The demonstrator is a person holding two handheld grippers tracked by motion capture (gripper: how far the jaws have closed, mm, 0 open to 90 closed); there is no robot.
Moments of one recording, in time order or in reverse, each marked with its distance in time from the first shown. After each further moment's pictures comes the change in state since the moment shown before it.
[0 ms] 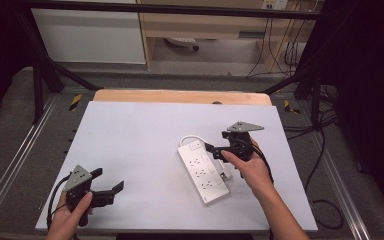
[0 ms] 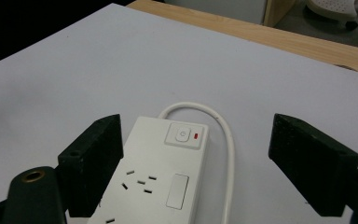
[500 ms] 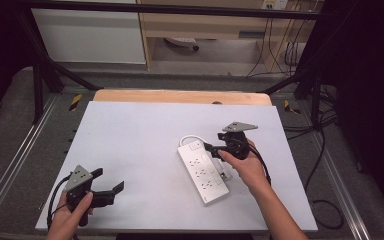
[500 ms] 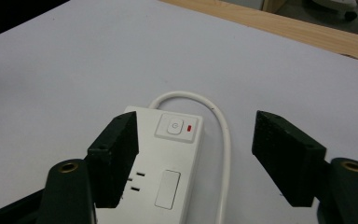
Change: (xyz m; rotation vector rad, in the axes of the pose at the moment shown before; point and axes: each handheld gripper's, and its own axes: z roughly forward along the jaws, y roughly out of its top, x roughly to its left) left arm -0.001 0.000 0.000 0.003 -0.004 0.003; right arm -0.003 -0.004 0.016 0.048 -0.018 -0.014
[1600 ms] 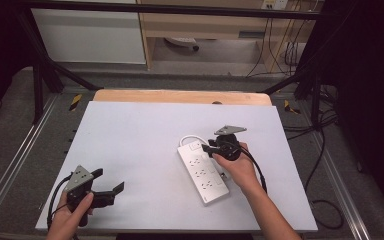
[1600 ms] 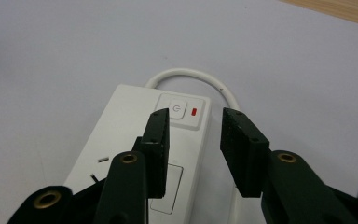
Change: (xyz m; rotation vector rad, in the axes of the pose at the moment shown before) left arm 0.000 -0.001 0.001 0.011 0.003 0.014; right arm 0.002 -0.013 0.031 0.068 -0.003 -0.017
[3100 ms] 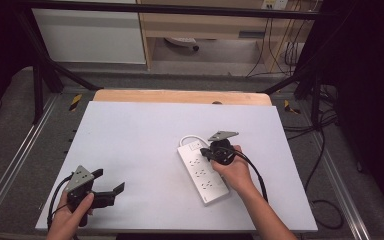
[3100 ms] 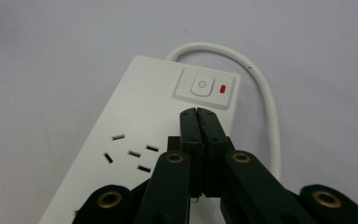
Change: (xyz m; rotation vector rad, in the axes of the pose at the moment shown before) left arm -0.001 0.000 0.000 0.009 -0.001 0.013; right arm 0.012 -0.011 0.013 0.060 0.033 -0.047
